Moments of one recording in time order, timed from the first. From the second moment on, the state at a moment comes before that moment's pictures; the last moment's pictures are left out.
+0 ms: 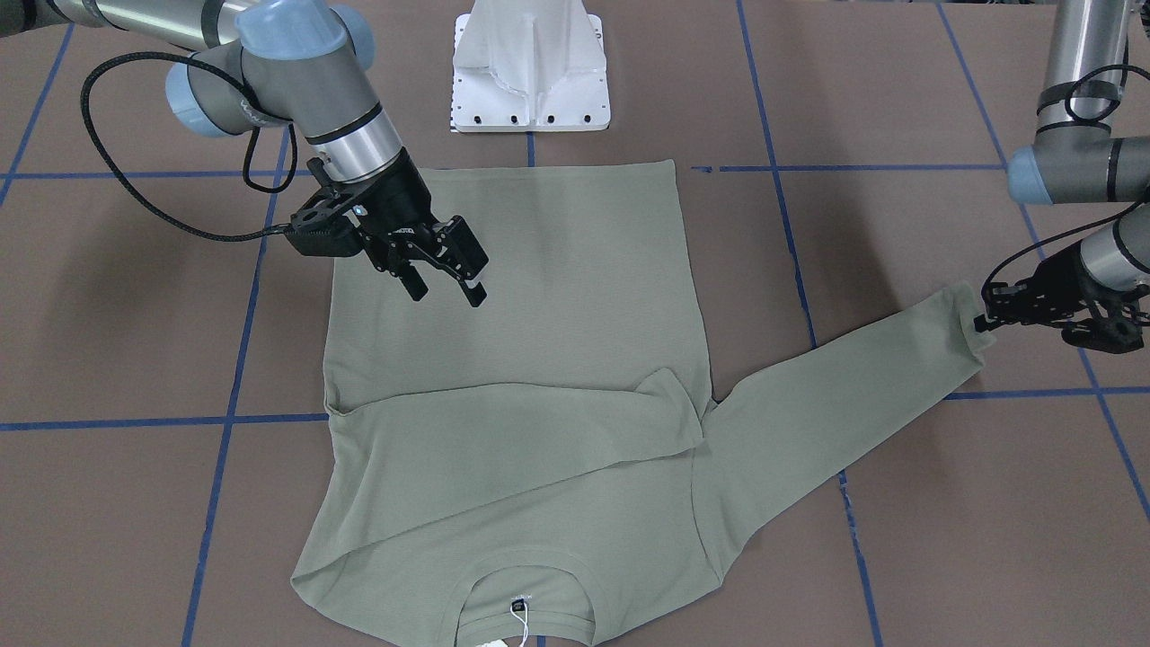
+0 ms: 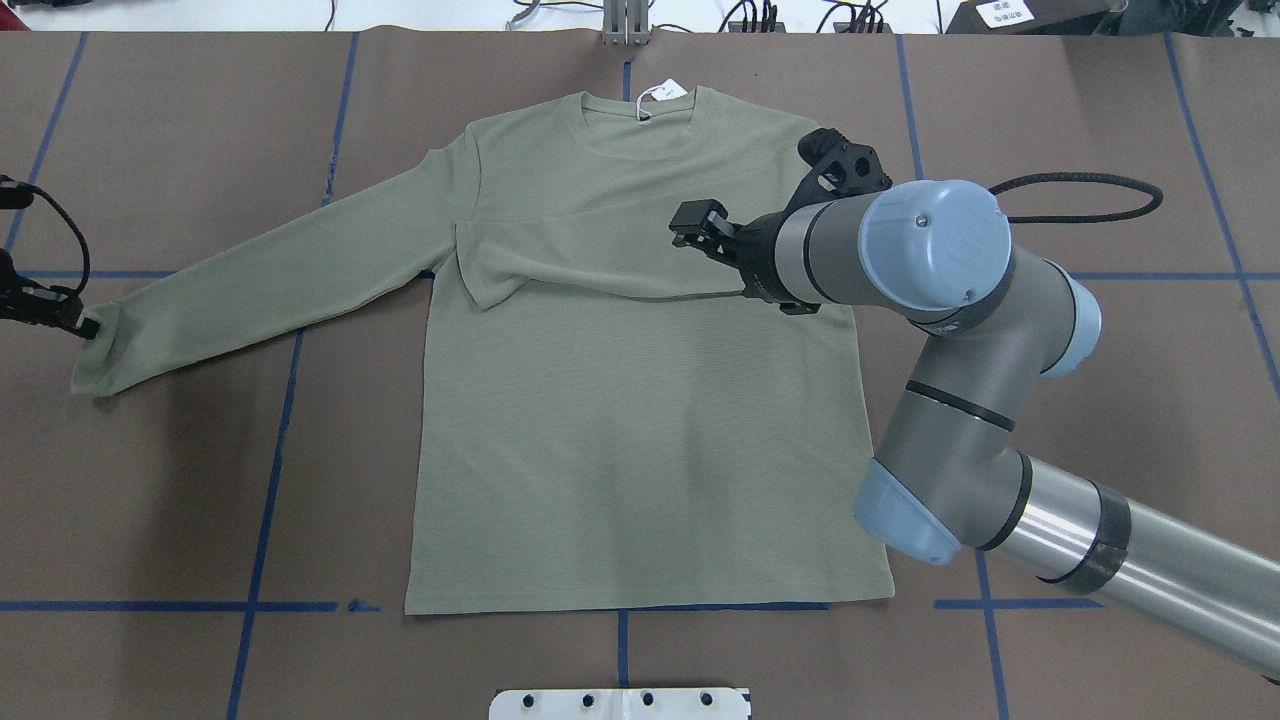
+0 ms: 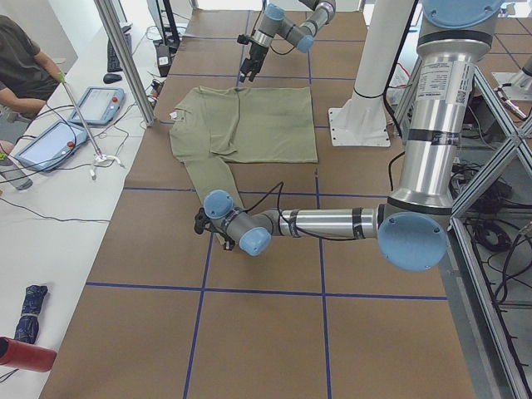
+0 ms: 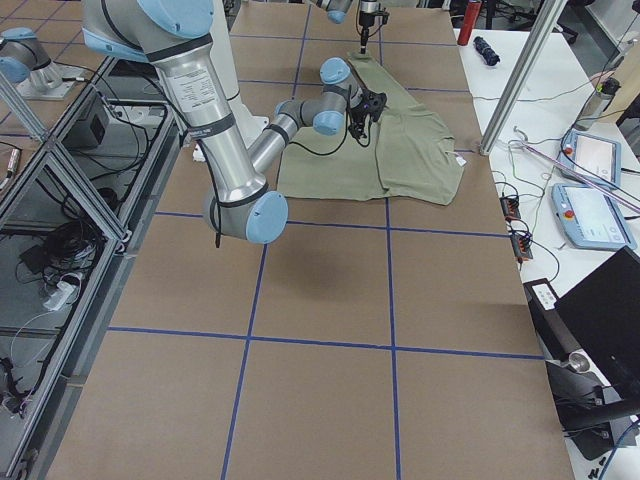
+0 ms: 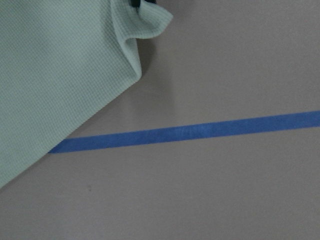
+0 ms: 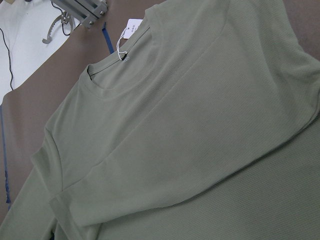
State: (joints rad) left arm -1.13 -1.67 -1.38 -2.26 -2.46 -0.58; right arm 0.61 -1.07 1.79 -1.11 1.69 1.74
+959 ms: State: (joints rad) left arm -0.77 -2.22 -1.55 -2.29 -2.25 -1.63; right arm 0.92 -1.59 2.03 -1.09 2.05 1.32
